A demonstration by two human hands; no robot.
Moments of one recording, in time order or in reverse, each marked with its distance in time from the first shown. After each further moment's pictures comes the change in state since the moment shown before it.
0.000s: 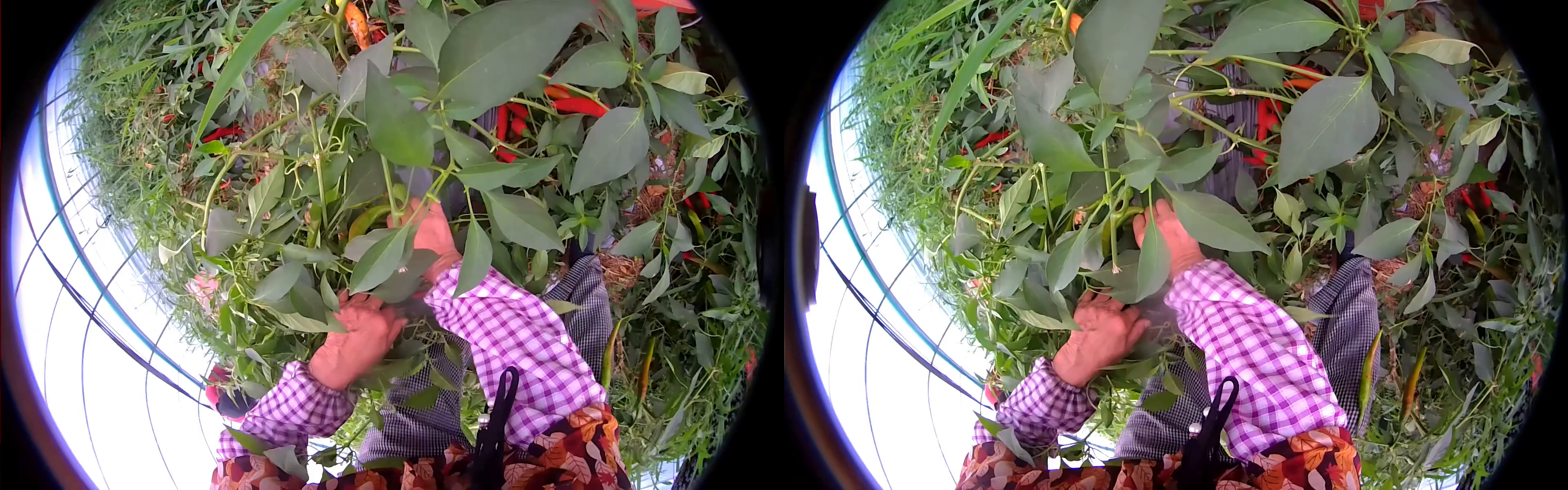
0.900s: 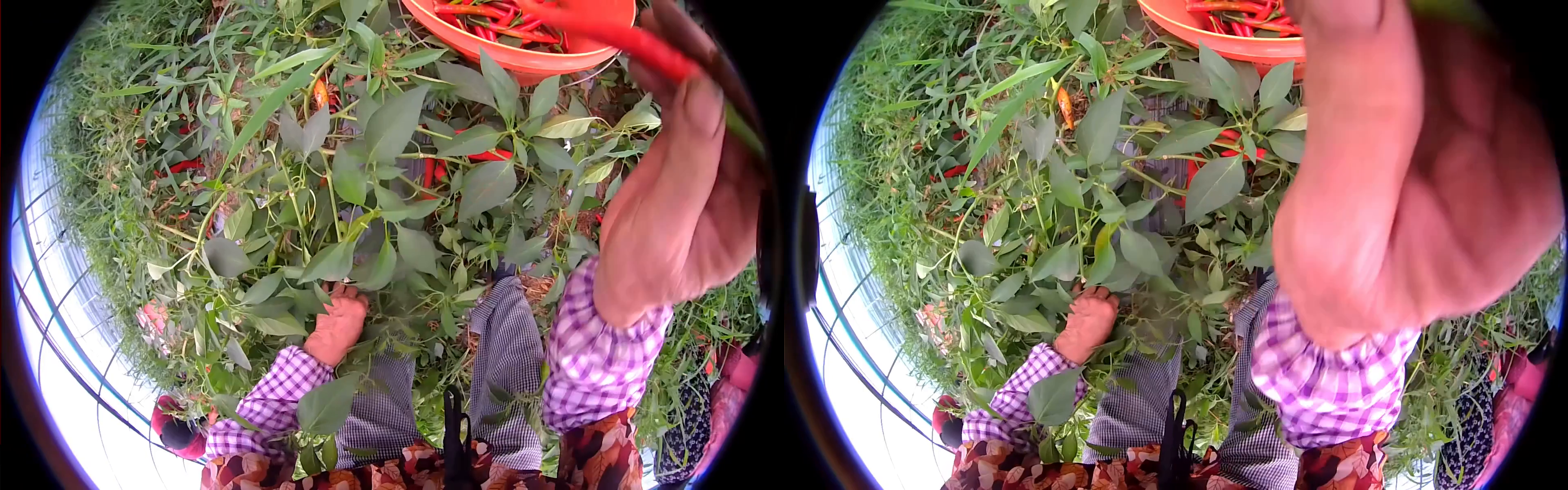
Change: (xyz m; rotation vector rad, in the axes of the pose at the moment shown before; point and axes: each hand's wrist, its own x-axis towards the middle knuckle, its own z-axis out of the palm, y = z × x) left_hand 0.042 0.012 0.028 0.144 0.160 0.034; right_hand 0.068 0.032 -0.407 0.412 0.872 -0.416
